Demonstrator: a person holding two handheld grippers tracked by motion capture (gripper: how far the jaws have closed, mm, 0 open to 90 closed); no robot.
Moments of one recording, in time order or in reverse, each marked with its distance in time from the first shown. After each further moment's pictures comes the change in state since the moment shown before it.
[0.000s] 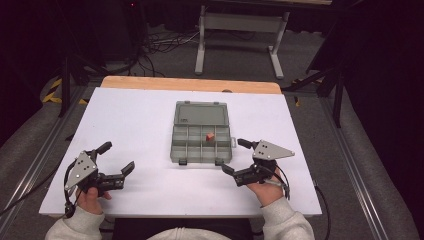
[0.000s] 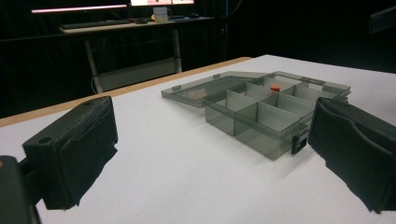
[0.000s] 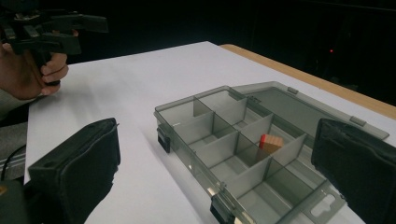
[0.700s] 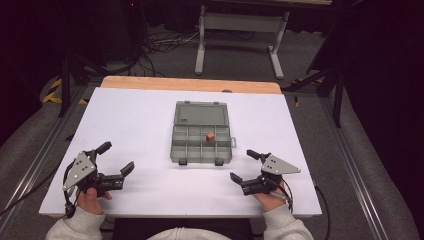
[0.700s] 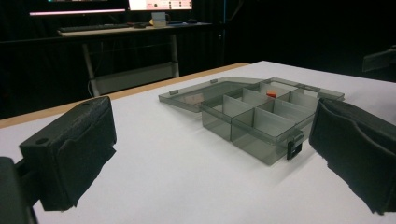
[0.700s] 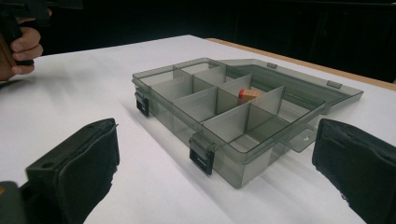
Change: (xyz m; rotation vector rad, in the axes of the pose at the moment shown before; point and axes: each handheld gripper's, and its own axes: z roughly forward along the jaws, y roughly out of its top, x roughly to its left) left arm -0.001 0.000 -0.001 -0.022 -0.011 -0.016; right arm -0.007 -0.059 -0.012 -0.053 -0.064 0.024
